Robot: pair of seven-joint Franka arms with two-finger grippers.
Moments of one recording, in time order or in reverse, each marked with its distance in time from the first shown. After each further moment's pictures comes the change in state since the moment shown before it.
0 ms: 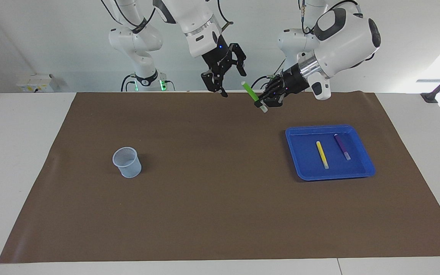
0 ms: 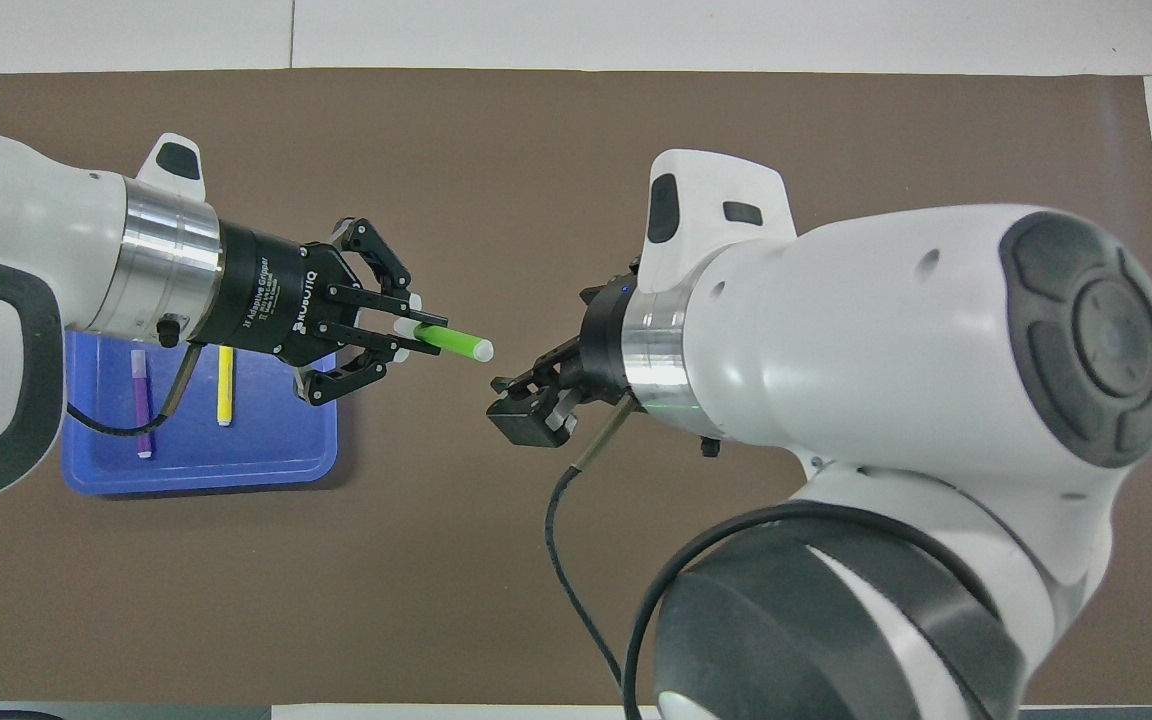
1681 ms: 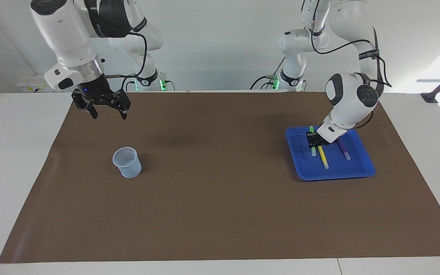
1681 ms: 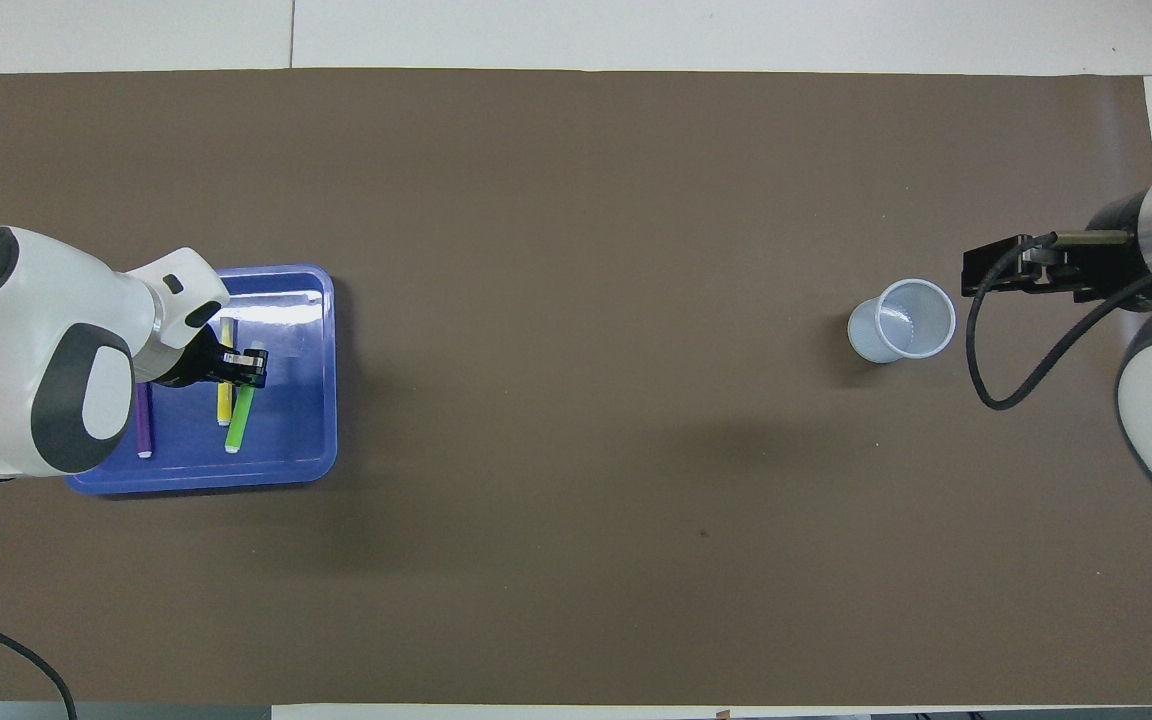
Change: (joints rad) left arm 0.188 0.120 0.004 -0.384 0.633 0.359 1.379; right arm 0.079 -0.065 -0.570 -0.067 -0.326 -0.308 0.414
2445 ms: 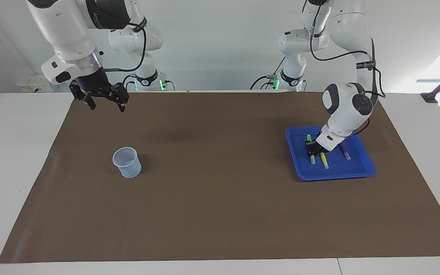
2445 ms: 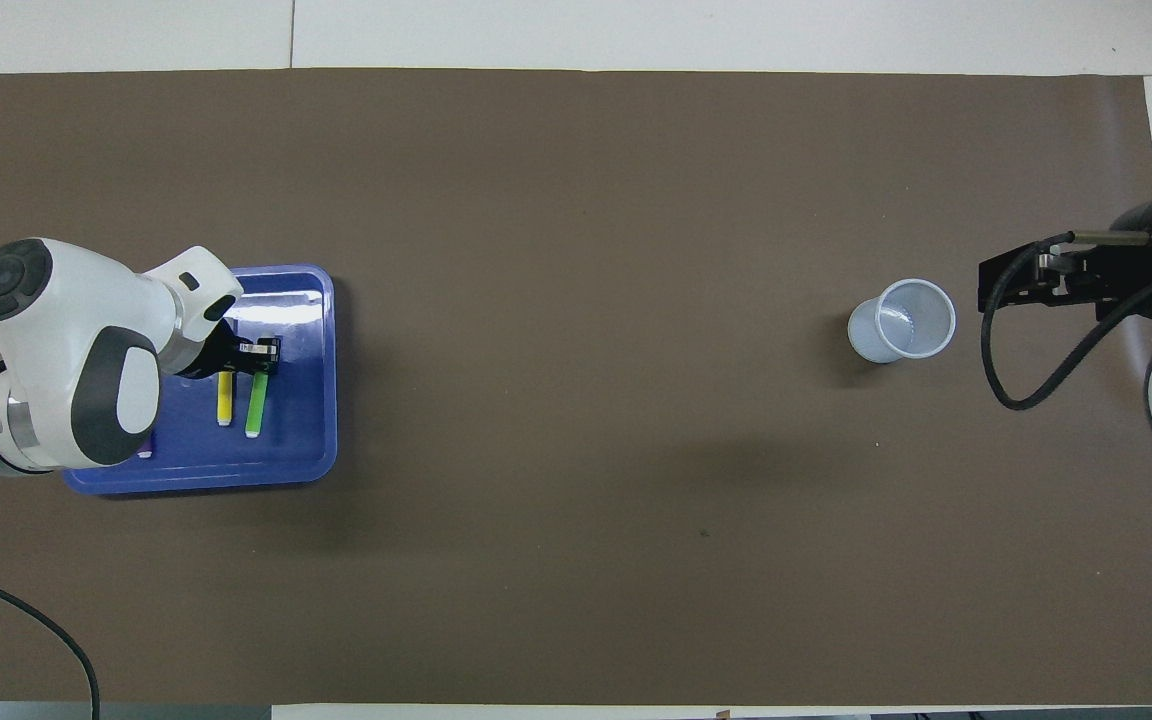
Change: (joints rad) left arm 0.000 0.074 0.002 -0.007 0.001 0.130 -0.053; right arm 0.002 0.016 -0.001 0.053 -0.012 -0.097 0.020
